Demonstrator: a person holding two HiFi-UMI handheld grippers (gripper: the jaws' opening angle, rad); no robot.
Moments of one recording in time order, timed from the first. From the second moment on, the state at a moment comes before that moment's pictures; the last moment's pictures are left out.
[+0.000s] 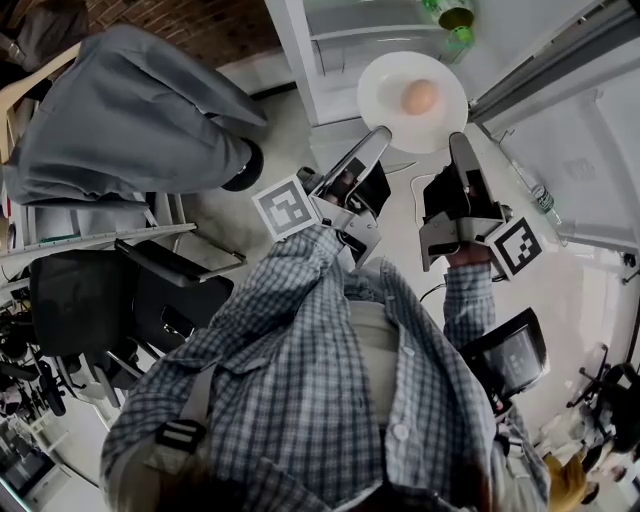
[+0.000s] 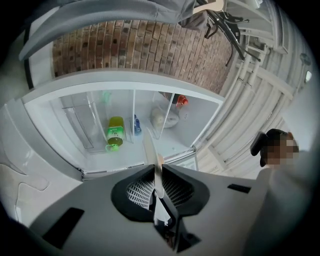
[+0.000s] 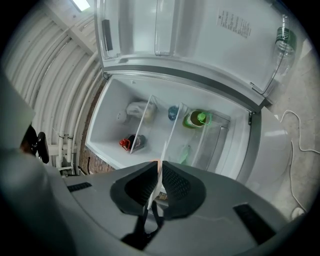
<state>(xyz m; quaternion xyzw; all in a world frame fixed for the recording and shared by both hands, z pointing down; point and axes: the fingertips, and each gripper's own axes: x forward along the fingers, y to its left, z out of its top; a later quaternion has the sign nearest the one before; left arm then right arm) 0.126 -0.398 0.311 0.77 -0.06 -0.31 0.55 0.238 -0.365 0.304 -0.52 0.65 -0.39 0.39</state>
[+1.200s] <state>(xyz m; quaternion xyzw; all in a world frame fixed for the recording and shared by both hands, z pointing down) 0.118 -0.287 0.369 0.73 -0.15 -0.34 0.57 0.233 -0.274 0.361 -0.49 0.66 -0.46 0.34</state>
